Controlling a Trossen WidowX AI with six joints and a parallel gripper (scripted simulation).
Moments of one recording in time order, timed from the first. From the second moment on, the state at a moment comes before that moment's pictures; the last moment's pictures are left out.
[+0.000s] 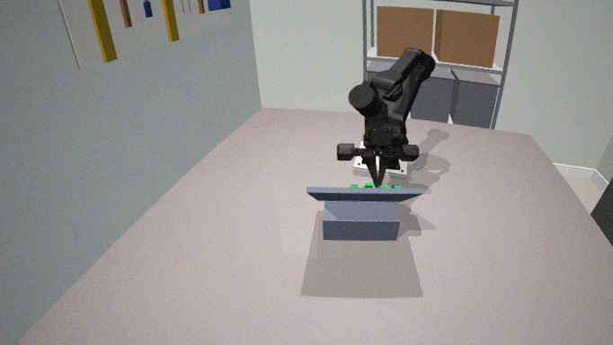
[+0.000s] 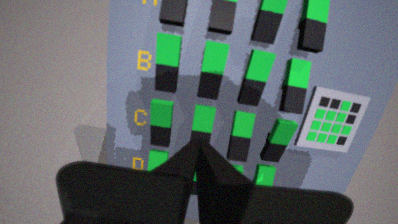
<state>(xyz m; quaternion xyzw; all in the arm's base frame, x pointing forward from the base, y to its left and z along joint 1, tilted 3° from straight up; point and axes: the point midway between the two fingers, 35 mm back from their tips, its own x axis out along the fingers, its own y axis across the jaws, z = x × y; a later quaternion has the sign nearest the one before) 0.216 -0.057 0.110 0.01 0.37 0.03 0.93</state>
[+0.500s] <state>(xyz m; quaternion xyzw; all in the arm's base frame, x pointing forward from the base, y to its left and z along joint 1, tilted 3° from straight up) 0.217 -0.057 0.109 0.01 0.37 0.03 0.93</state>
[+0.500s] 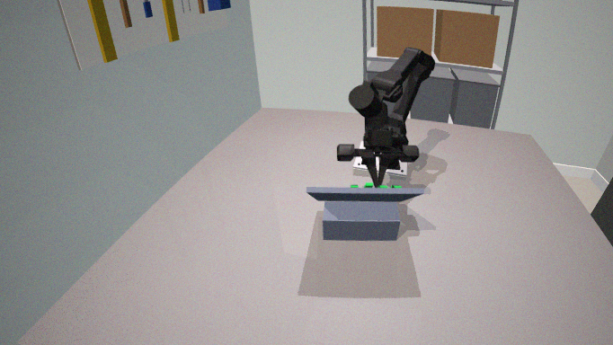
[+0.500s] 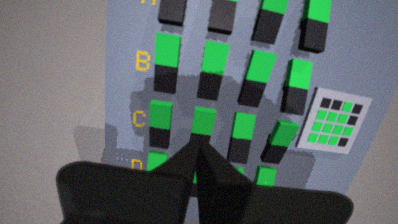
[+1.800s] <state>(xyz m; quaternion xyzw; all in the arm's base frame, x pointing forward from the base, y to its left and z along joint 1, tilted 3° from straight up) 0.209 -0.087 0.119 0.00 0.37 0.03 0.93</state>
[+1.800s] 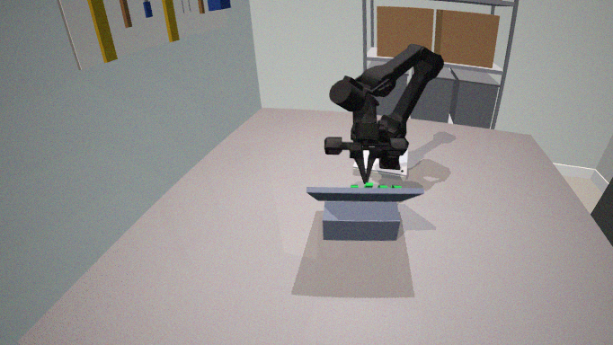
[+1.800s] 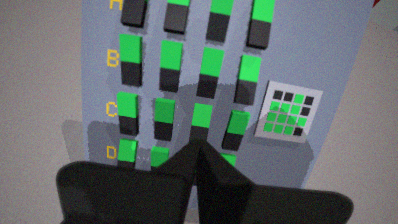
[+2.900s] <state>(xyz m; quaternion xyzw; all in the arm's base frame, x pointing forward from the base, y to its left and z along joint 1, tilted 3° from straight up) 0.216 -0.086 0.111 0.00 0.37 0.03 0.93</state>
